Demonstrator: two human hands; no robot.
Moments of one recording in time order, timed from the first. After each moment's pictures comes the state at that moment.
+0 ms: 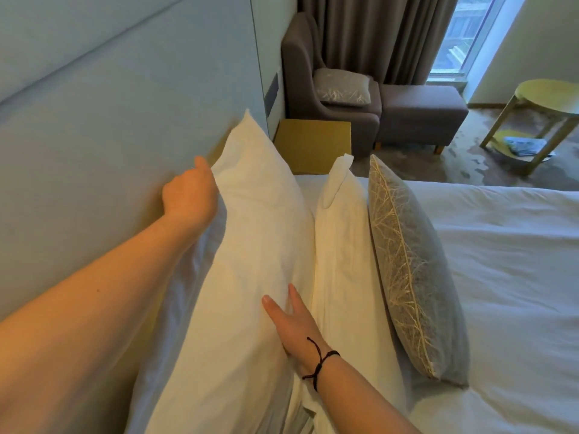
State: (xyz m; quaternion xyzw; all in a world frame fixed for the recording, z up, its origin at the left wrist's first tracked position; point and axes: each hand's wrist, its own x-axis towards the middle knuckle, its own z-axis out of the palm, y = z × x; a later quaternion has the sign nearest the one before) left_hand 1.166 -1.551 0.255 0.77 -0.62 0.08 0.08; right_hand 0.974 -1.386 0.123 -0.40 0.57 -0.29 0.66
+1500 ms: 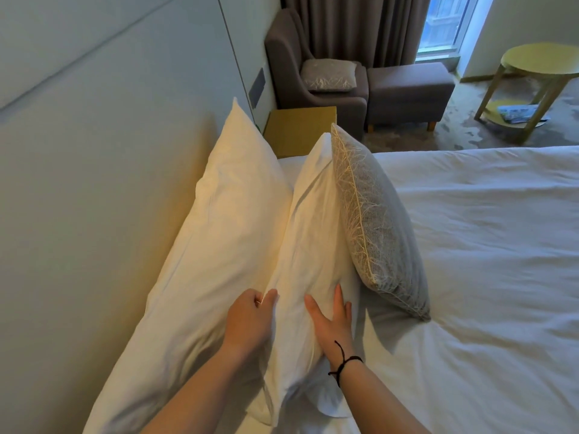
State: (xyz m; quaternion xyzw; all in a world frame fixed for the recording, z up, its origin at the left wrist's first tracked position) left_hand 0.995 -1.245 0.147 0.79 -0.48 -0.30 0.21; right_hand 0.839 -1.234 0.085 -0.34 0.68 -0.30 0.58
